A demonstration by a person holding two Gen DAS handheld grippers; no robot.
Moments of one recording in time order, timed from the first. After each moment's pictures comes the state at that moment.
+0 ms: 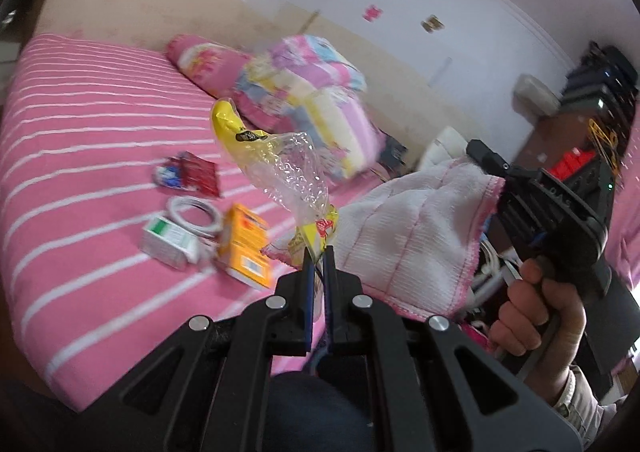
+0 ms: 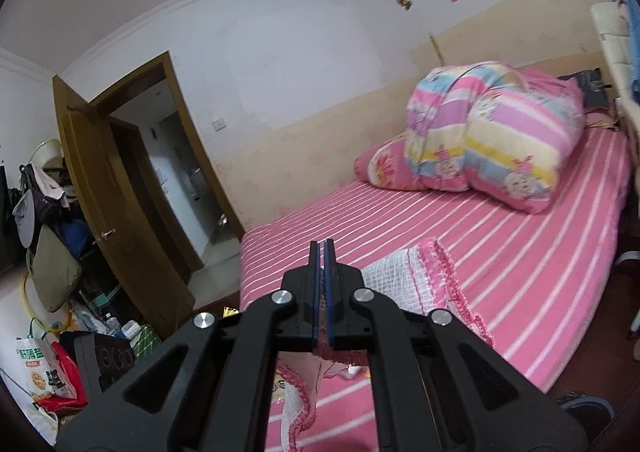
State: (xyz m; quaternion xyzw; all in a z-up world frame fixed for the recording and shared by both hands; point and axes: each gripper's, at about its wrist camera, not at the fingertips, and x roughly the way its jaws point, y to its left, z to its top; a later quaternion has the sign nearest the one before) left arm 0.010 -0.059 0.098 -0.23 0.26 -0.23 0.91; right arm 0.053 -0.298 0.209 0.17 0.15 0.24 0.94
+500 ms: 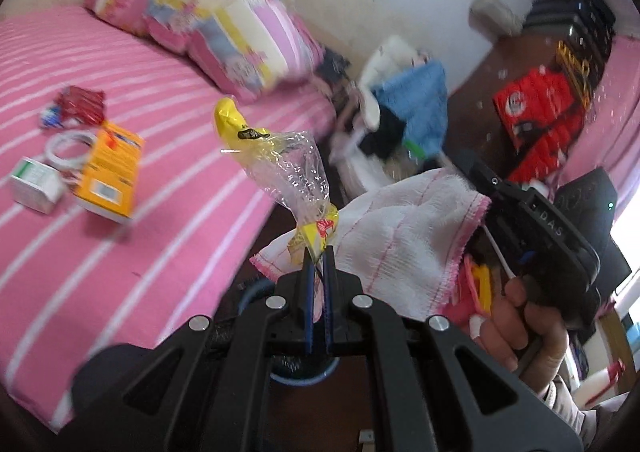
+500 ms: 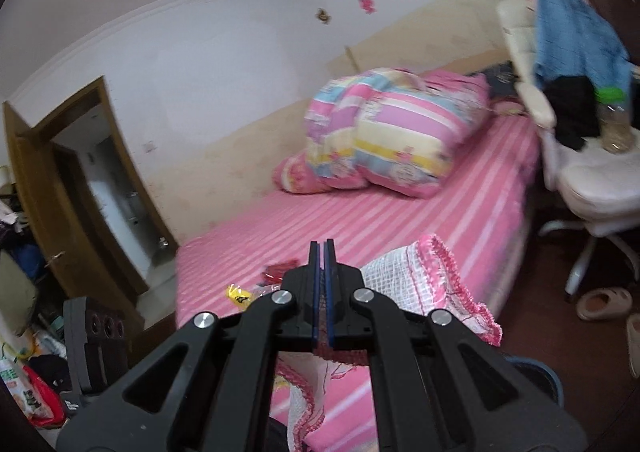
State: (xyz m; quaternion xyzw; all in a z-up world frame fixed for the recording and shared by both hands) left arm 0.025 -0.215 0.068 -0.17 0.37 -0.35 0.85; right arm -0.020 -0.428 0.154 0.20 0.17 0.11 0.96
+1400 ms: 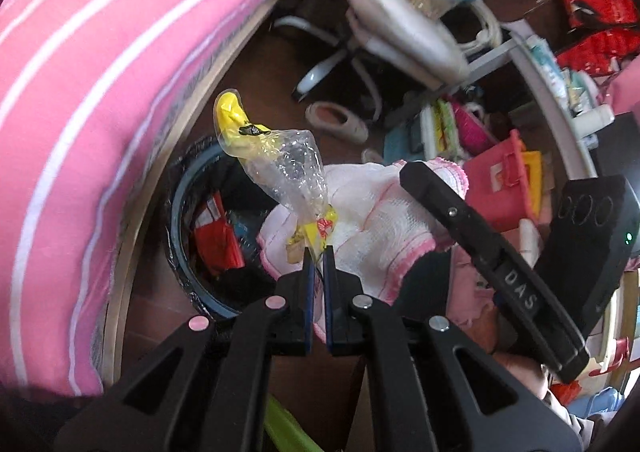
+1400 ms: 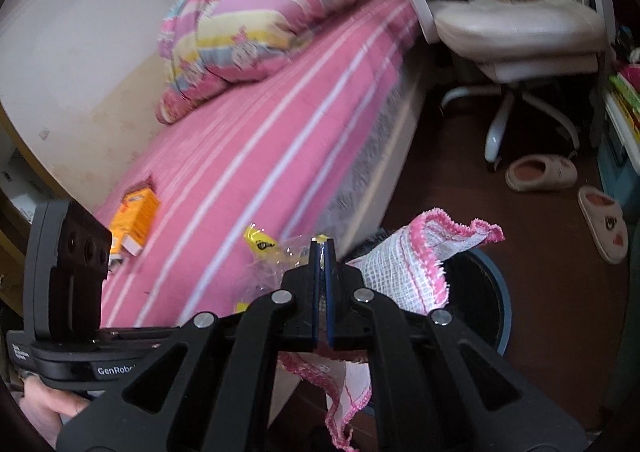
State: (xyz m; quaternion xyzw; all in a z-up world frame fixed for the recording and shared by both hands) left arm 0.094 -0.401 -0.109 -0.06 0.60 -0.38 0.70; right arm -0.015 -0.540 -0.057 0.27 0.35 -0.03 0.90
